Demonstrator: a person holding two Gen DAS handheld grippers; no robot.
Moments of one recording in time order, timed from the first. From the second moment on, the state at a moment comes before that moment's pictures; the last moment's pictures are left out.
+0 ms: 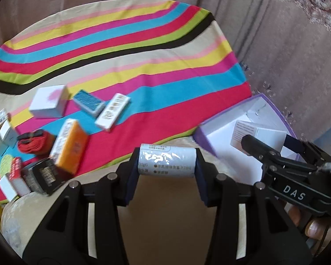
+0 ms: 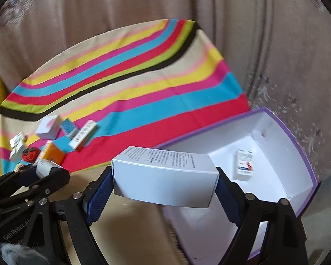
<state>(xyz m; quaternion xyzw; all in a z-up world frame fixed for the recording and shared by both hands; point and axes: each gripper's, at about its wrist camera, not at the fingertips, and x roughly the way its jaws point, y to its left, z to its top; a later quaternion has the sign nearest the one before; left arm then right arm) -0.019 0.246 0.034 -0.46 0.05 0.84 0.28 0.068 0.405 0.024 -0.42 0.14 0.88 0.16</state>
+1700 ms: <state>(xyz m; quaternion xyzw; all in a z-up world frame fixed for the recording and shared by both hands) -0.016 0.192 0.054 -0.45 -0.05 0.84 0.29 0.083 0.433 0.019 -0.44 0.16 0.86 0.20</state>
